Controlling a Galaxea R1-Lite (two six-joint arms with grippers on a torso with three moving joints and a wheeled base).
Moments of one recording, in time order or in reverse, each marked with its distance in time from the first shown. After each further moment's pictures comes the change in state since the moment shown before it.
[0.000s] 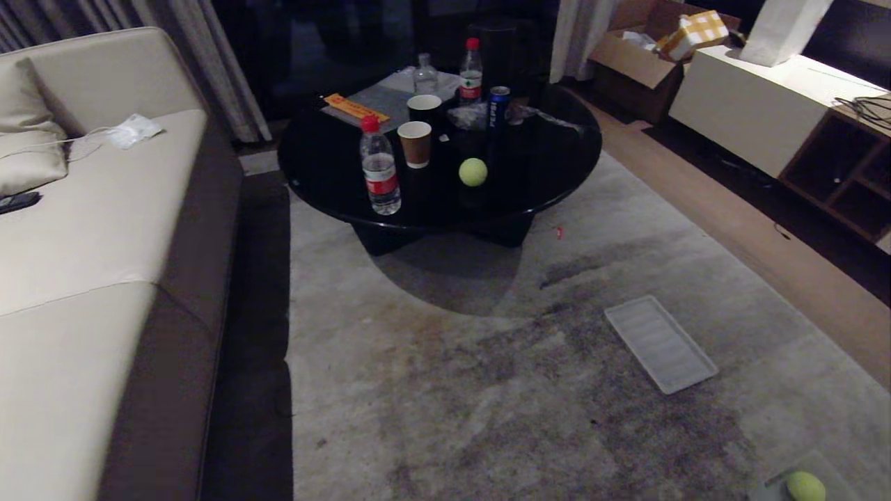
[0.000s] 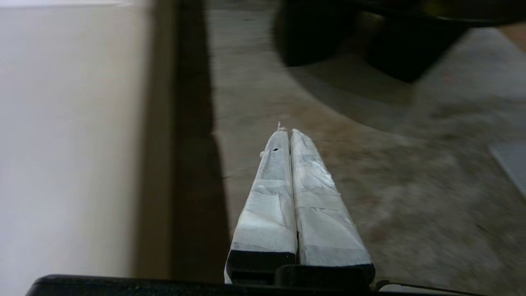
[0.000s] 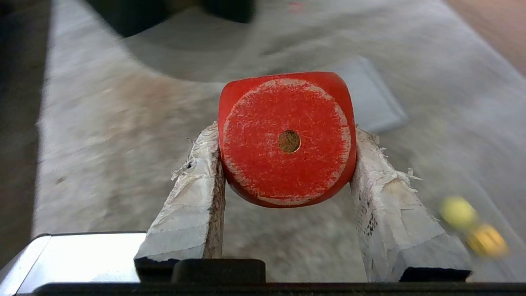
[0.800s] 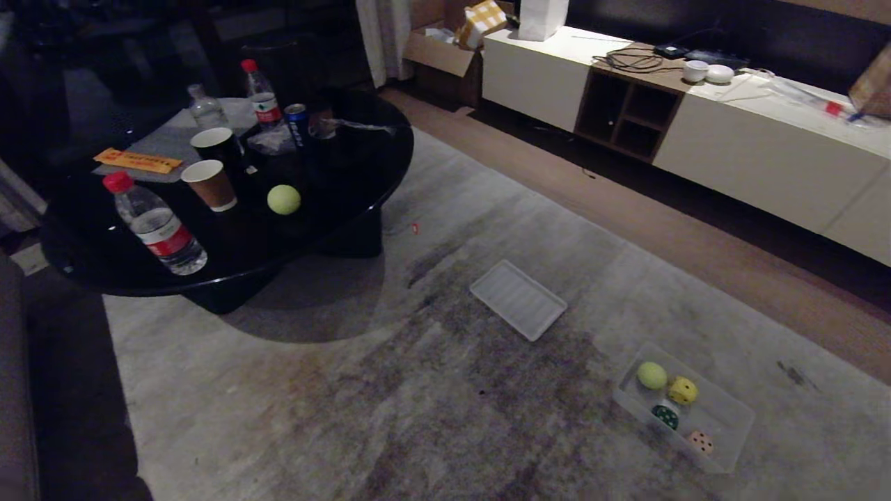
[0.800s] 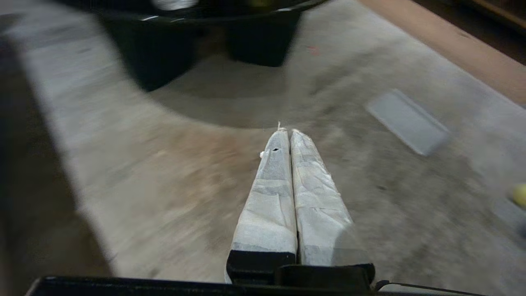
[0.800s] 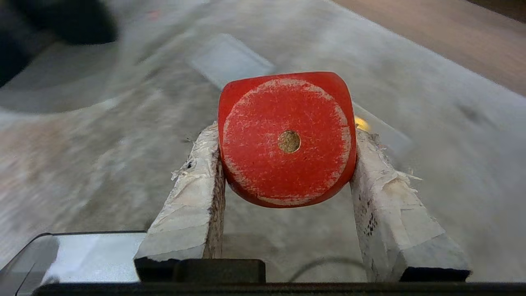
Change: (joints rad) left arm 0.000 0.000 0.000 0.000 0.000 0.000; right arm 0.000 0.000 0.000 0.000 0.000 0.000
